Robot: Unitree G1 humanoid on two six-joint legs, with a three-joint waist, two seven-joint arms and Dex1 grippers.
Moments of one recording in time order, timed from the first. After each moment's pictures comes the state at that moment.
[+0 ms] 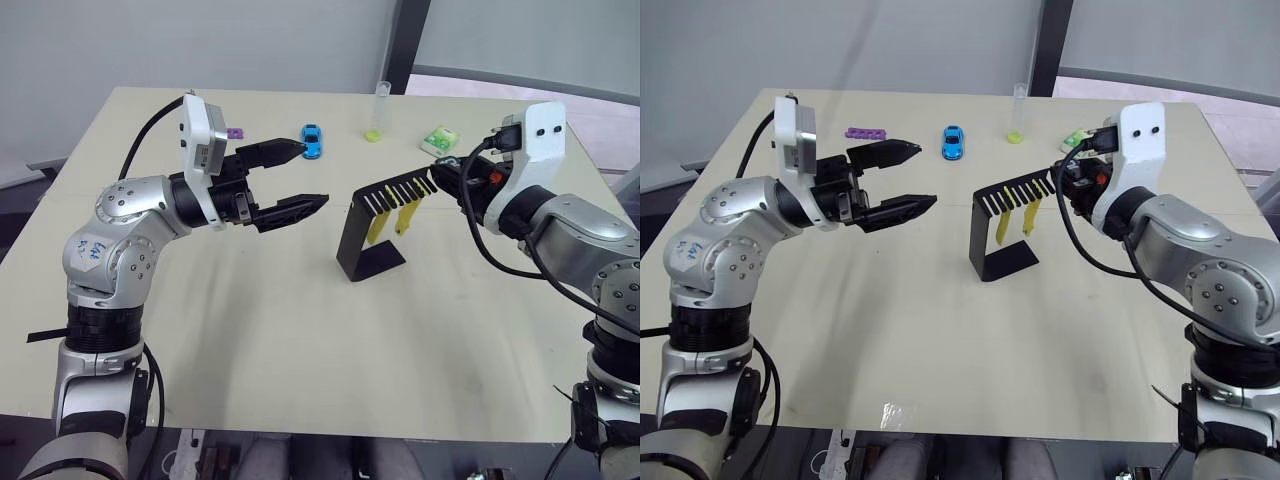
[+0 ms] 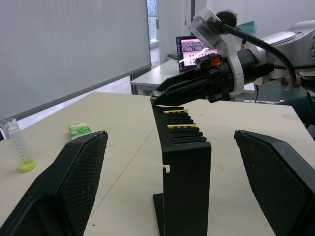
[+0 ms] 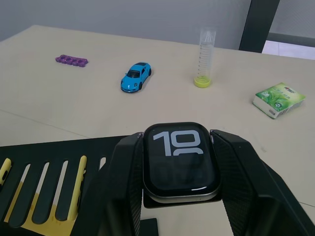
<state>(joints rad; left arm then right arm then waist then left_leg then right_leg) -0.76 0.58 0.08 -0.15 -0.64 0.57 -0.89 -0.69 -0.70 -0.18 -0.42 1.03 1.08 -0.18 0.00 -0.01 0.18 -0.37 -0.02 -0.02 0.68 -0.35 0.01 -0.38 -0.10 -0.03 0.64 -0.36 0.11</state>
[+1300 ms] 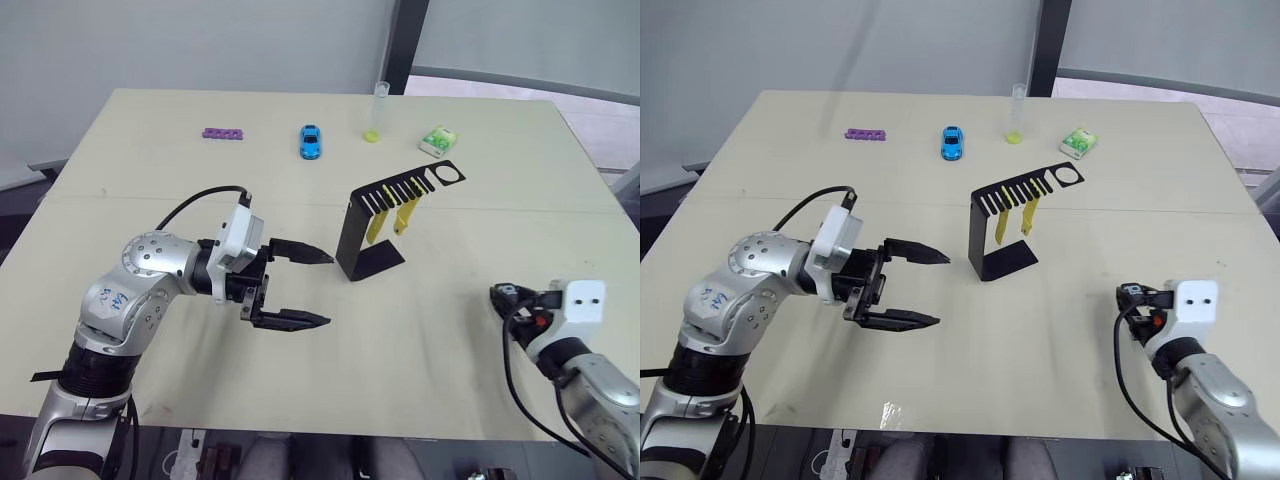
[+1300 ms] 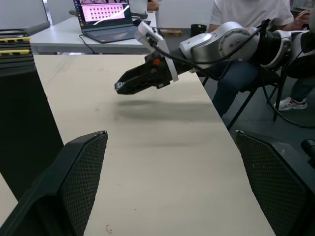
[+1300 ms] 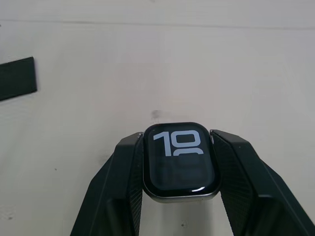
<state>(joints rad) -0.54 0.67 -0.08 -0.30 -0.63 0.50 -1.17 0.16 -0.49 -0.35 -0.40 0.54 0.50 0.19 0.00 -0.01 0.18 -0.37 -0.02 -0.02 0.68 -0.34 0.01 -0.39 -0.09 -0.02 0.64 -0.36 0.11</state>
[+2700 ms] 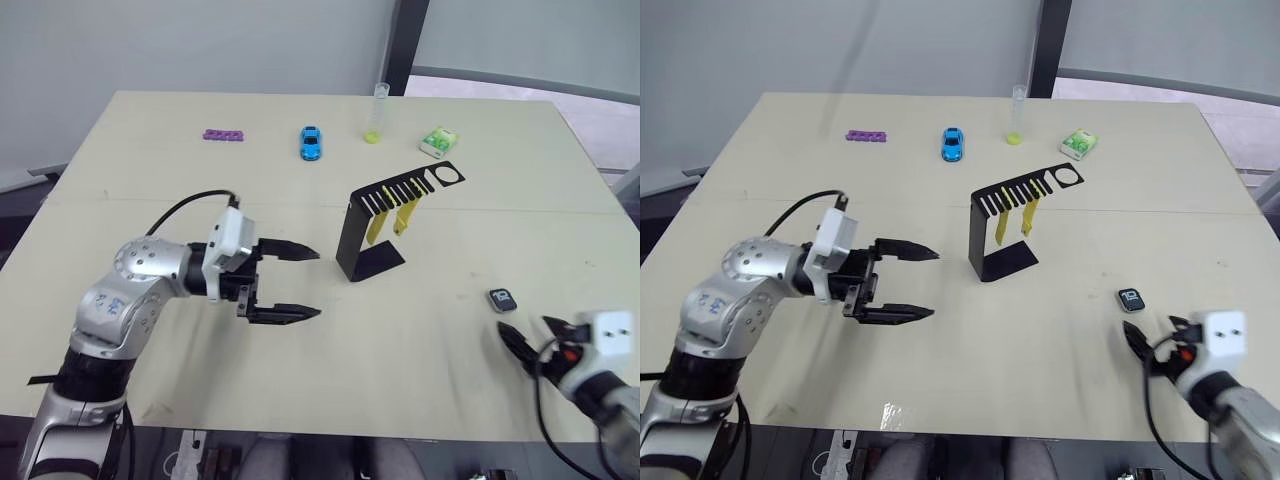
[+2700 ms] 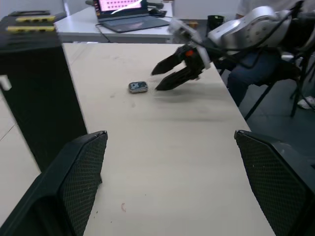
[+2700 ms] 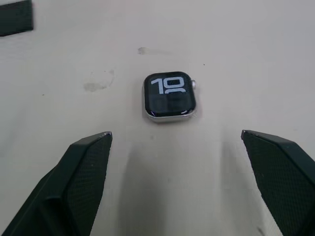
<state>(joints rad) -0.42 0.71 0.01 -0.26 -0.59 0.50 -1.11 0.47 -0.58 -0.62 -0.49 0.62 0.53 0.49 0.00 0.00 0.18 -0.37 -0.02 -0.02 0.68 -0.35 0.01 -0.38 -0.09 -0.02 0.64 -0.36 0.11</state>
